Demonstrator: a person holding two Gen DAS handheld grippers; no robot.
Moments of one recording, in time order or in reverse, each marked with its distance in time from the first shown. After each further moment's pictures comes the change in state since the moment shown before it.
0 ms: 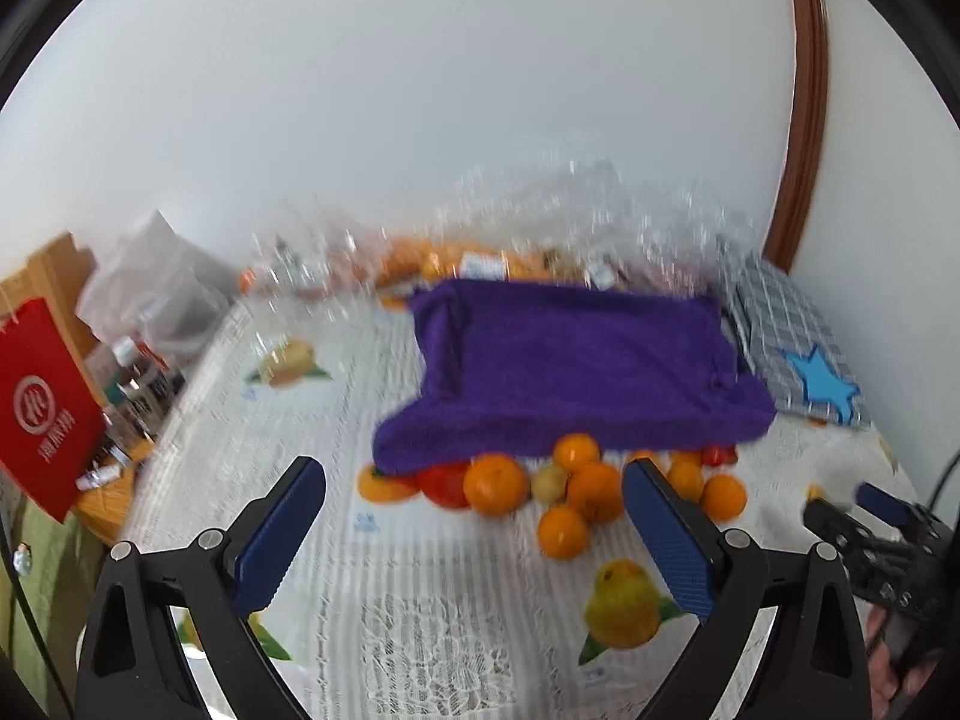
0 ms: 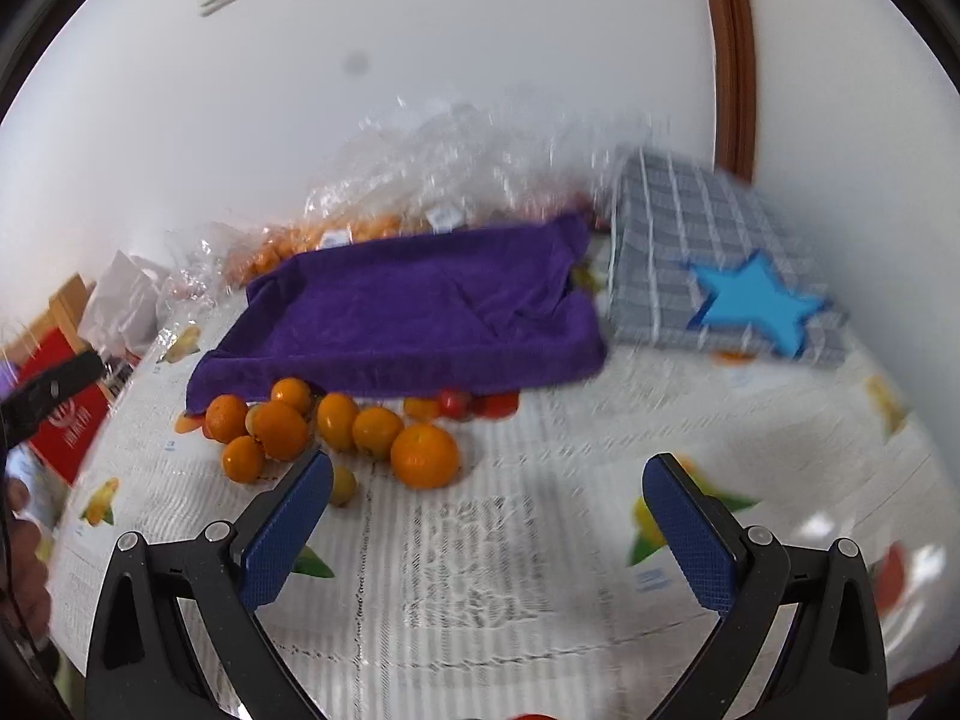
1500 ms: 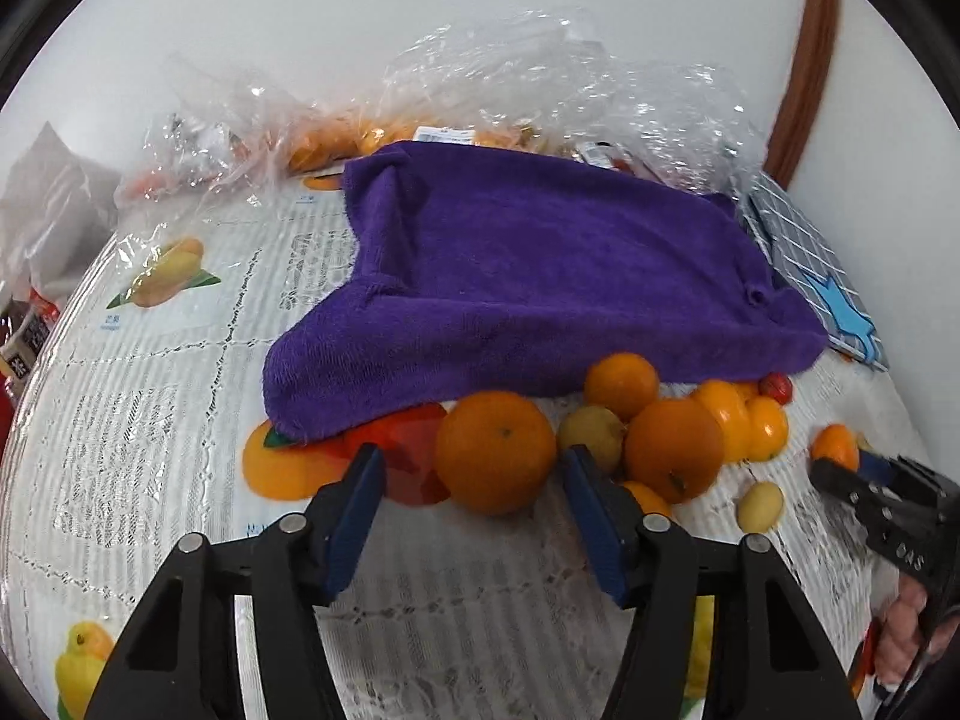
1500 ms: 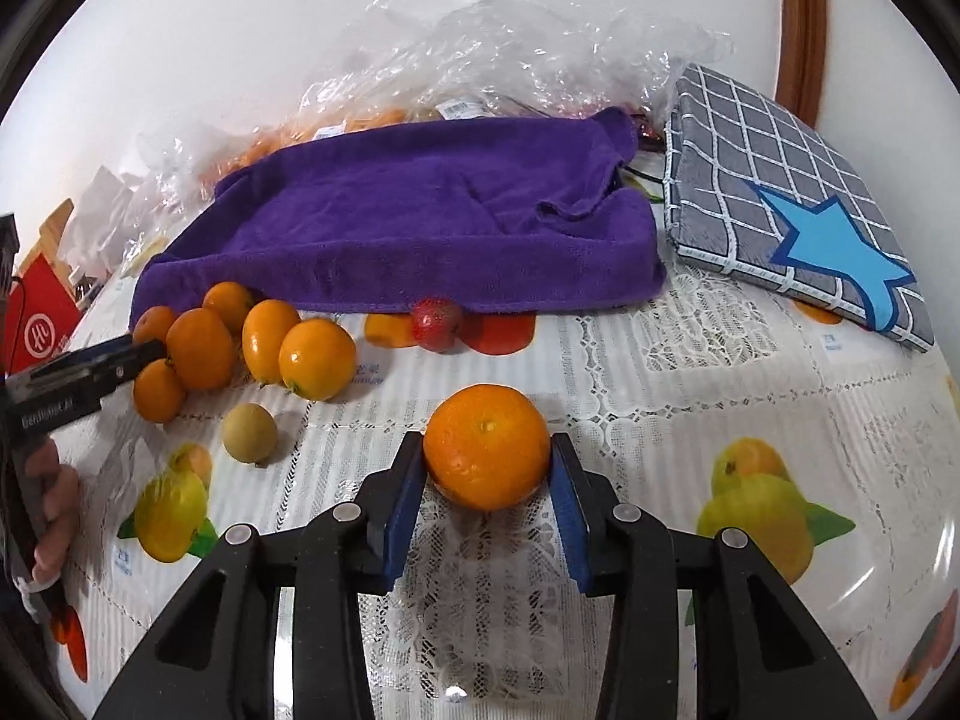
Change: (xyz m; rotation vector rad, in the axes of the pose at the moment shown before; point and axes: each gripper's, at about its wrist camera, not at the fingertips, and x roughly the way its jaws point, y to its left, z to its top) left arm 0.117 0.004 -0.018 0.018 0.183 -0.129; right arm 0.080 -0.005 -0.012 -0.121 0.139 0.017
